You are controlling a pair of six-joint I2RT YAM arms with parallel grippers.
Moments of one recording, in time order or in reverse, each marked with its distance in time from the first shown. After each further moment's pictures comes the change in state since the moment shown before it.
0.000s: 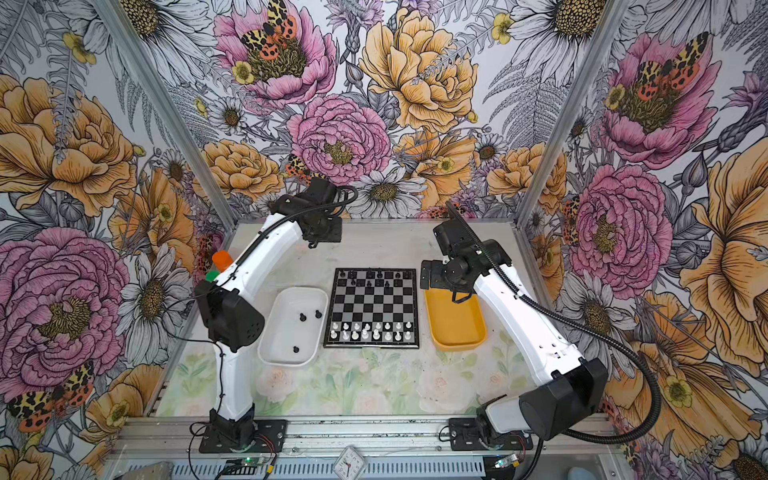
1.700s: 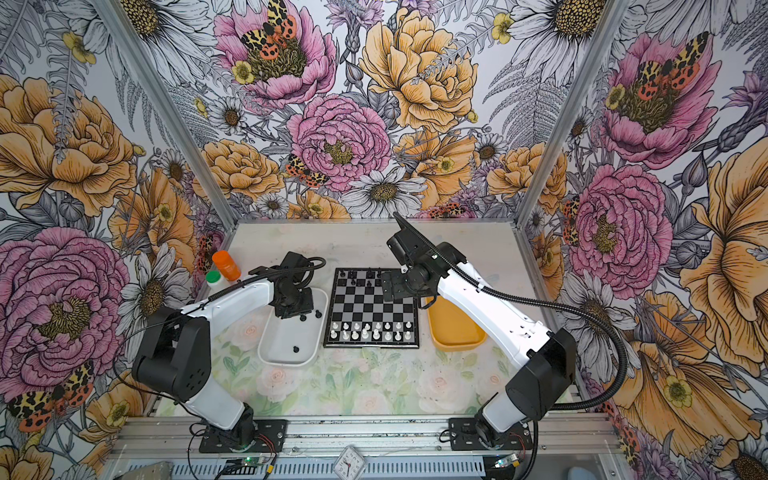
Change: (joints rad) left arm 0.096 -0.365 -1.052 0.385 0.116 -0.179; right arm 0.241 0.114 0.035 0.063 -0.018 0.016
